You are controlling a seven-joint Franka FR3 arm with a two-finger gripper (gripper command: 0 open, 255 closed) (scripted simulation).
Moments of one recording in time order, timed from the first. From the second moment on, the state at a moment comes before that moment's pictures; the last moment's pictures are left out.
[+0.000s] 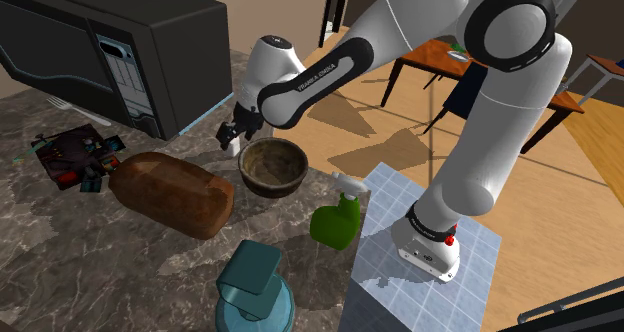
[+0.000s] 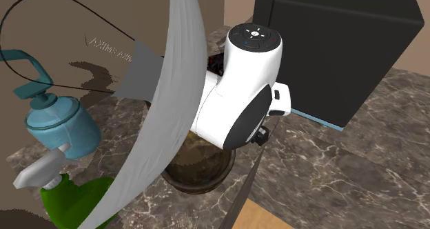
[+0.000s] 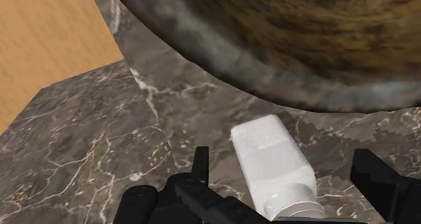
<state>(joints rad) 0.11 0.20 0.30 -2.21 0.05 2.71 0.32</state>
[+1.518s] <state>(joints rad) 0.10 0.13 0.31 -2.19 0.08 2.62 0.31</state>
